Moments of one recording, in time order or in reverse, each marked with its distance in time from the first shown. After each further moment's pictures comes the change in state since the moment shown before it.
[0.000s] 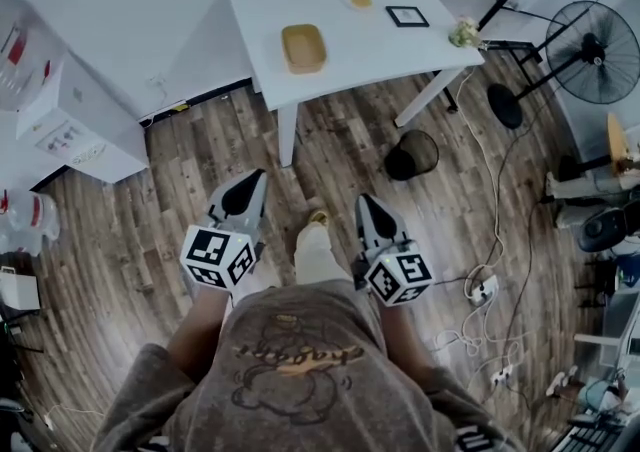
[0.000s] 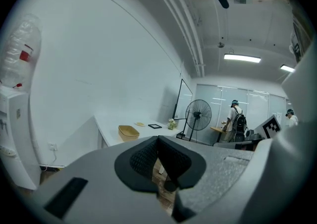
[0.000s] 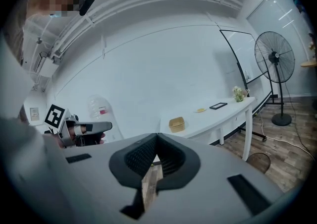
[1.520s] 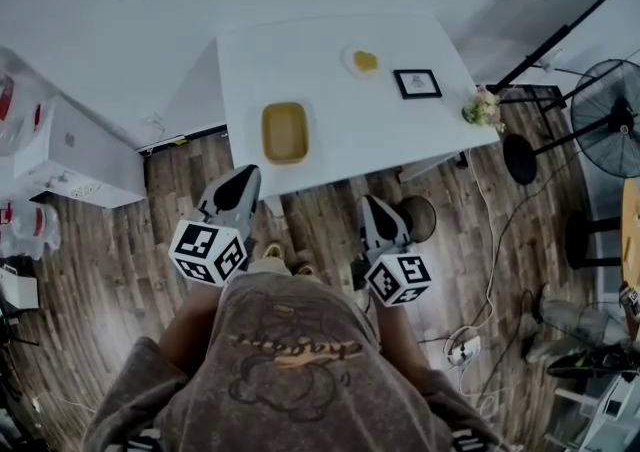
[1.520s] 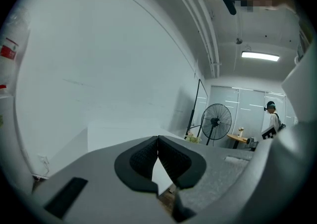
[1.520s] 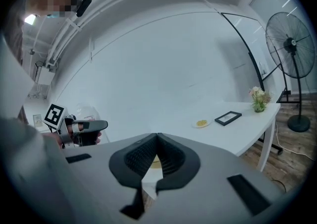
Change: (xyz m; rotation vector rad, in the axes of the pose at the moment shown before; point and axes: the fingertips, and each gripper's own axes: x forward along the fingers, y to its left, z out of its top) left arm 0.280 0.100 0.117 -0.041 -0.018 0.106; right arm 0.243 -0.187 0.142 0.035 0.010 0.073
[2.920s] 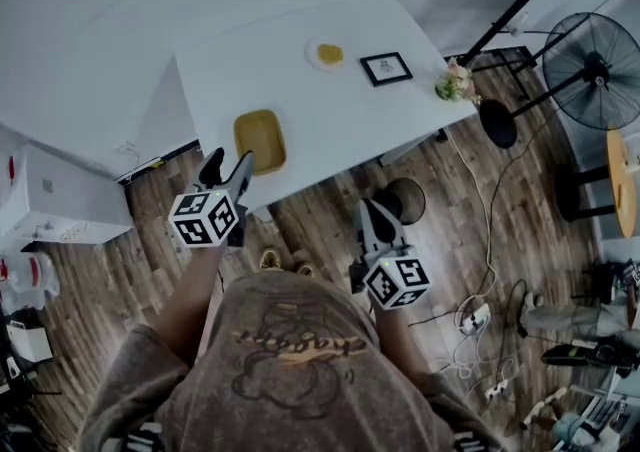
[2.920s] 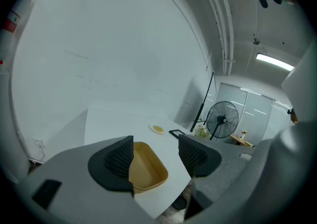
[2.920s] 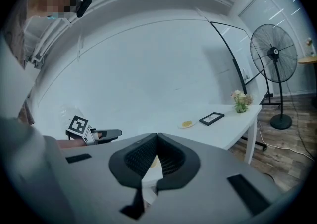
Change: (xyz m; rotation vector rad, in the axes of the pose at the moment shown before) left arm 0.089 0.071 -0.050 -0.131 0.125 0.024; right arm -0.014 -0.021 -0.004 0.028 -0.036 -0.168
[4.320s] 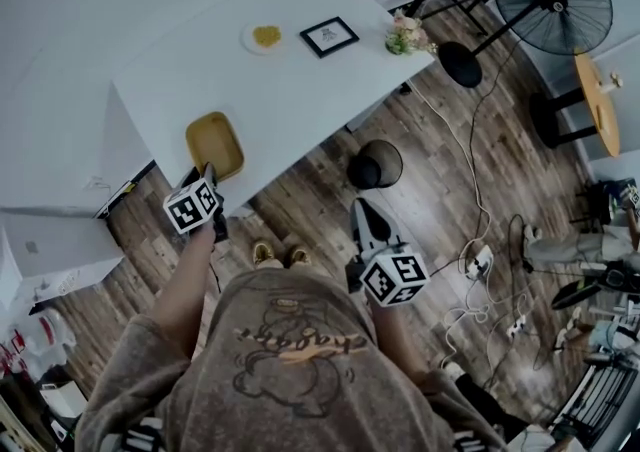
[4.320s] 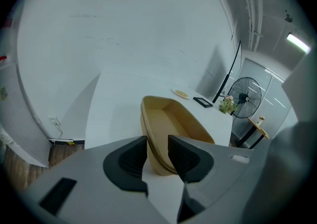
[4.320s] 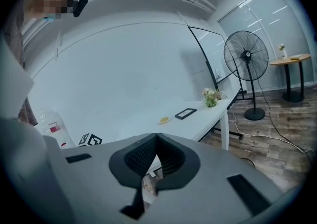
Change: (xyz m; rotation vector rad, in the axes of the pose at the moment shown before) left arm 0.080 0.071 -0.126 -0.059 0.347 0.204; right arm -0.052 -0.053 -0.024 0.093 -0.005 -0.246
